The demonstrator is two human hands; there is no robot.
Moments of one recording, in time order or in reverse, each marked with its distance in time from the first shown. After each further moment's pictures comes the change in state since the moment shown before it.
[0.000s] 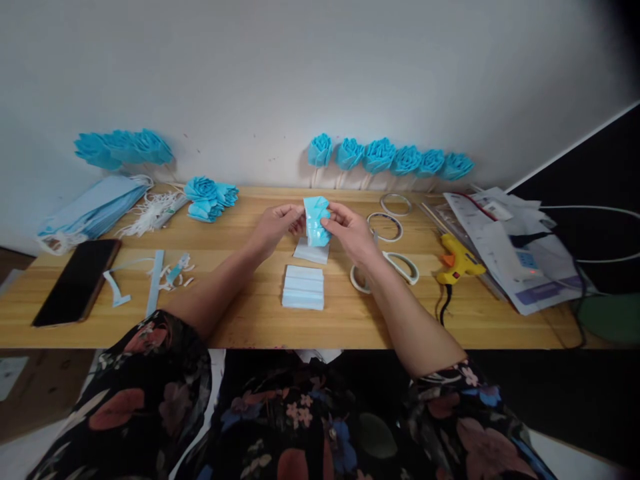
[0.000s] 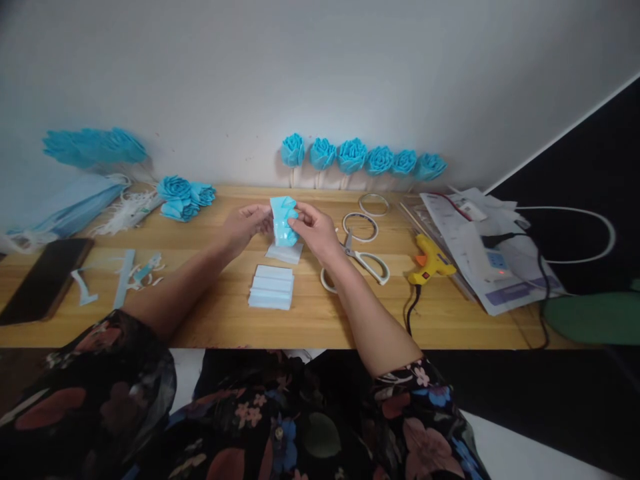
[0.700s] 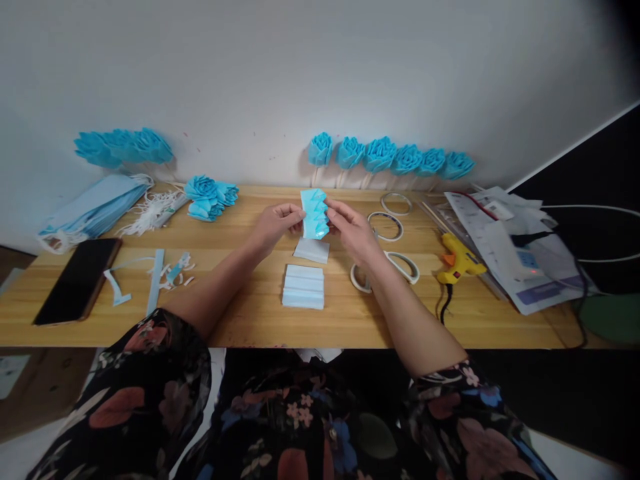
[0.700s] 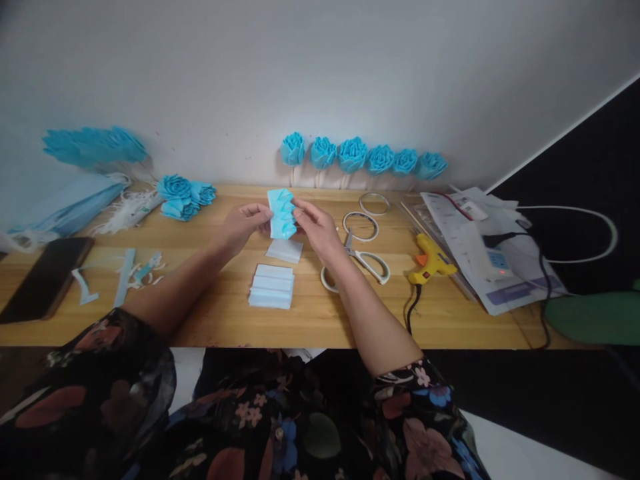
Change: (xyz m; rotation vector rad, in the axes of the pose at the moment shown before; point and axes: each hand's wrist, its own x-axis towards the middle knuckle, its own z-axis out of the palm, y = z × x) left_hand -0.002 0.005 0.001 0.060 0.022 0.016; right_hand -0.002 -0.004 0.000 0.022 0.032 0.049
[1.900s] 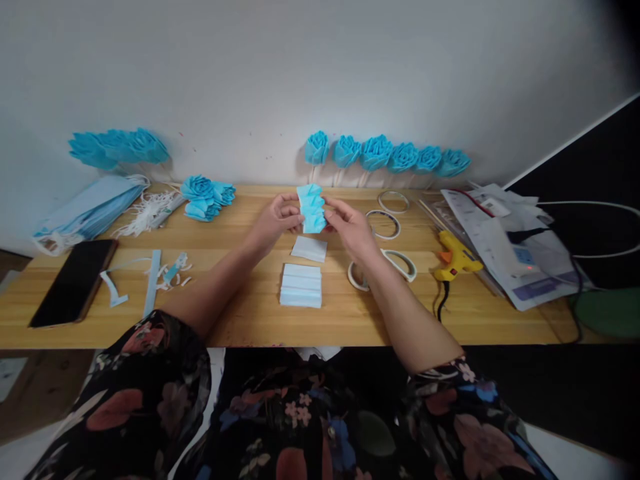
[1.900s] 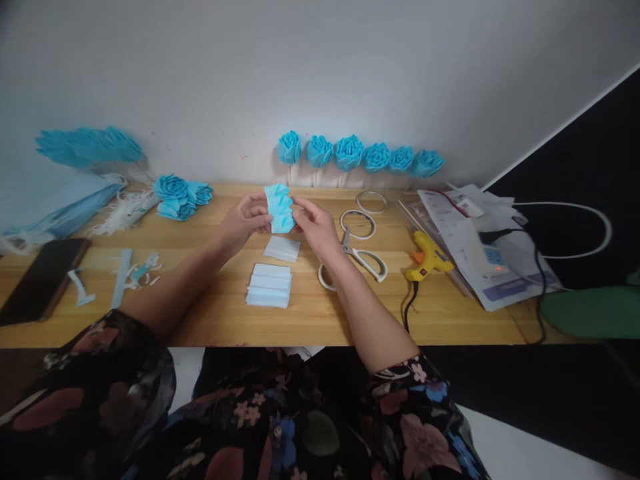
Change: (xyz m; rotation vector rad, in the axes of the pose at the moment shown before) left_hand 0.005 -0.005 0.000 -0.132 -0.026 -0.006; right_hand 0.002 0.001 -0.005 -0.068 0.041 -0.044
